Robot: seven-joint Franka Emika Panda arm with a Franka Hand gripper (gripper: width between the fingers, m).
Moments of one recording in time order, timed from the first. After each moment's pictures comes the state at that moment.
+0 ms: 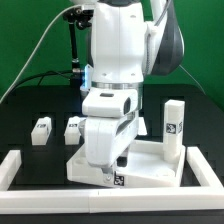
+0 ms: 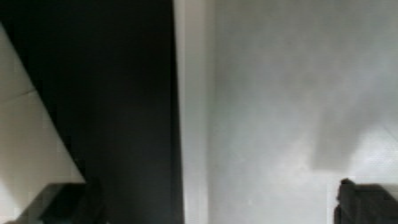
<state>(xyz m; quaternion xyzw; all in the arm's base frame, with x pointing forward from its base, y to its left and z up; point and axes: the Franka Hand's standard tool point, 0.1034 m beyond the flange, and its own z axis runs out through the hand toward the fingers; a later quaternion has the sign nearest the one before) 0.603 -0.016 0.024 0.82 0.57 0.05 0.06</state>
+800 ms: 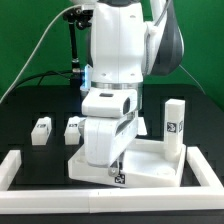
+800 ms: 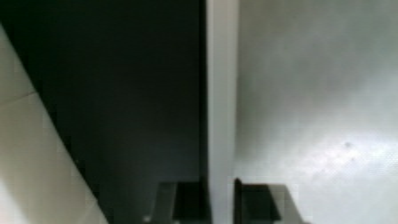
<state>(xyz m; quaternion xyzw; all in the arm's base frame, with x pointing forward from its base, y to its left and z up) 0.603 -0.016 0.024 0.81 0.58 0.05 0.06</state>
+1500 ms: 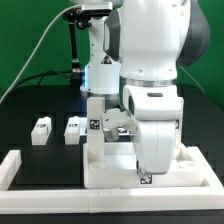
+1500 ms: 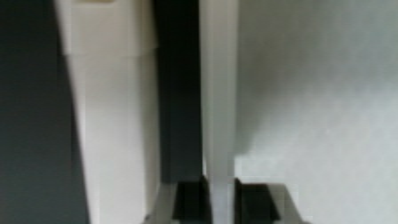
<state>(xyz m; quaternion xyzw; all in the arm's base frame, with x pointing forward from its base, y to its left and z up) 0.640 0.027 0.043 0.69 0.72 0.01 0.04</state>
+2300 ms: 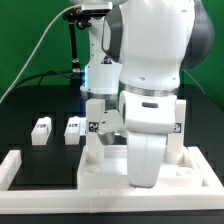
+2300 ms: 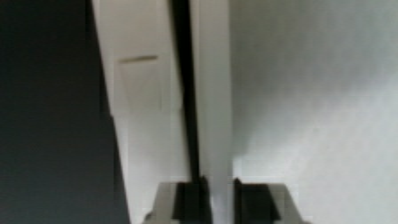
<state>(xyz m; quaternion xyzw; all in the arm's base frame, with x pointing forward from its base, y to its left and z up) 0.652 0.010 0.040 0.74 0.67 -0.04 0.03</state>
